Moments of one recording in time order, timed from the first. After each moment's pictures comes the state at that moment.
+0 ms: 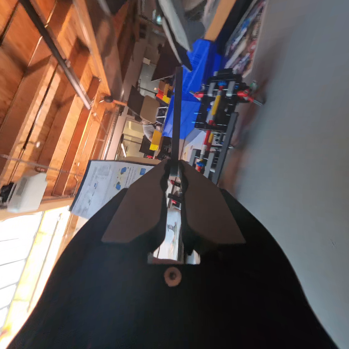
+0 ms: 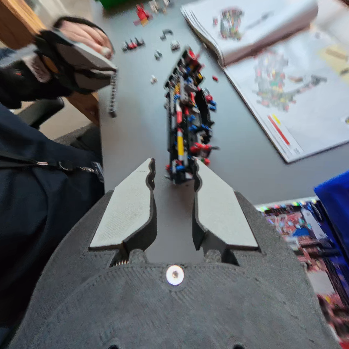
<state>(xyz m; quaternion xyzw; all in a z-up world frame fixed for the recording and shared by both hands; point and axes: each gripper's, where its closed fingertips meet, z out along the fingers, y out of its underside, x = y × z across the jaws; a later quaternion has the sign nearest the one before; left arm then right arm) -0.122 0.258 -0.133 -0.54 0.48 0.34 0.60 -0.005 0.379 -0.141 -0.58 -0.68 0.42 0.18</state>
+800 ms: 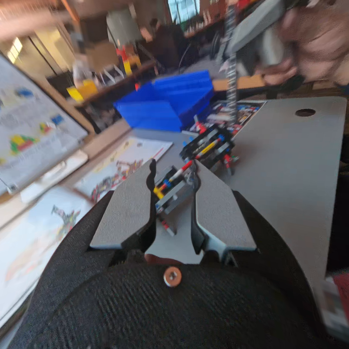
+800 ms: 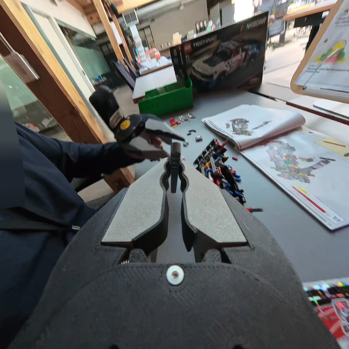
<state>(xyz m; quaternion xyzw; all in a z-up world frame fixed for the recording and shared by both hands) -0.121 0.291 -0.123 -0.73 0.24 -0.01 0.63 -0.028 0.329 -0.069 -0.50 -0.56 0.60 0.29</state>
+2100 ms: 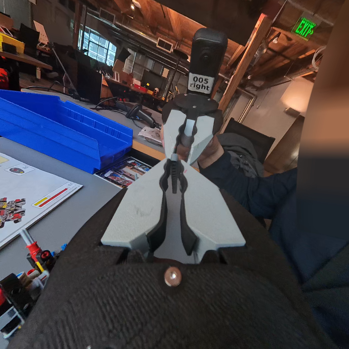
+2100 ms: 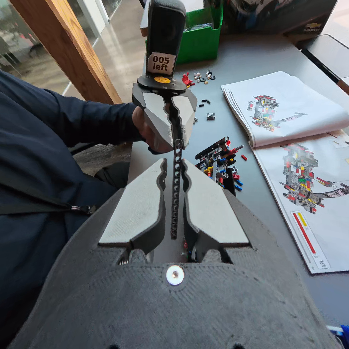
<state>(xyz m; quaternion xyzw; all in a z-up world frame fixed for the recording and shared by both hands) -0.091 0.320 -0.058 -0.65 0.15 -0.44 0.60 -0.089 0.314 -0.070 -0.48 -0.70 0.50 0.20</state>
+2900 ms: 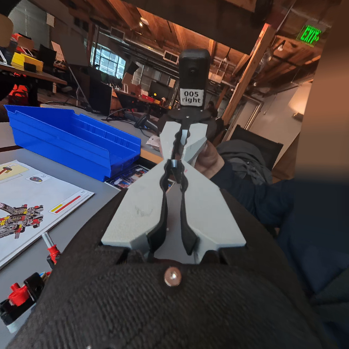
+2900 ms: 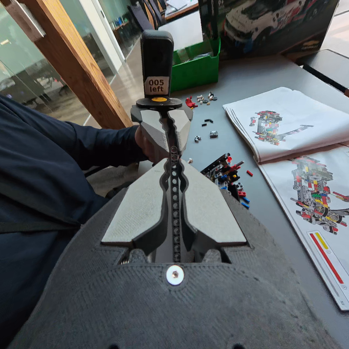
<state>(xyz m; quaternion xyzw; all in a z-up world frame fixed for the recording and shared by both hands) -0.104 0.325 -0.048 -0.64 0.14 -0.42 0.62 -0.109 0.317 -0.059 -0.48 -0.65 0.56 0.19</state>
